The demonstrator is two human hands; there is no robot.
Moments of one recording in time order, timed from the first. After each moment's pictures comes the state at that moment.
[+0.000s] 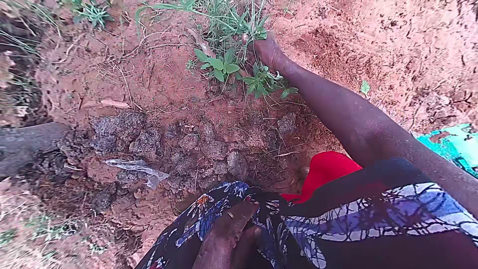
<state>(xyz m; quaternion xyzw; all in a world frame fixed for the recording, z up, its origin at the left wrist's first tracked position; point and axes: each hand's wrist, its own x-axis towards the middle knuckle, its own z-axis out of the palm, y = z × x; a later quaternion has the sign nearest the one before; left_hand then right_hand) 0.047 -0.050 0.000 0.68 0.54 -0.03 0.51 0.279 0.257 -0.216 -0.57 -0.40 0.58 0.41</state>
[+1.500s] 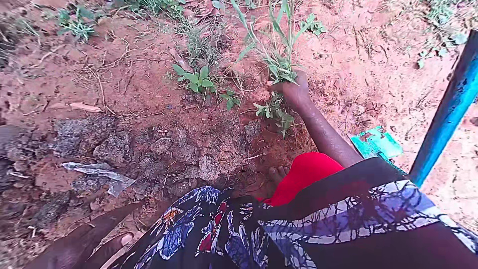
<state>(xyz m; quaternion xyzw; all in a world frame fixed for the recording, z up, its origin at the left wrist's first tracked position) -0.057 -0.004 0.067 0.68 0.57 -0.29 0.37 0.392 0.112 -0.160 -0.74 -0.43 0.38 0.36</state>
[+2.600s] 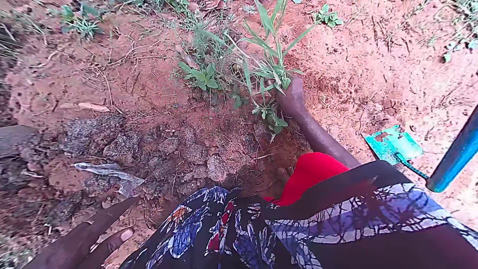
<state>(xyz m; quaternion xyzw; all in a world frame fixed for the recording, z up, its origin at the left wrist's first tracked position) -0.072 0.014 0.070 0.66 0.57 -0.28 0.39 0.346 0.109 -0.157 -0.75 -0.49 0.31 0.31</state>
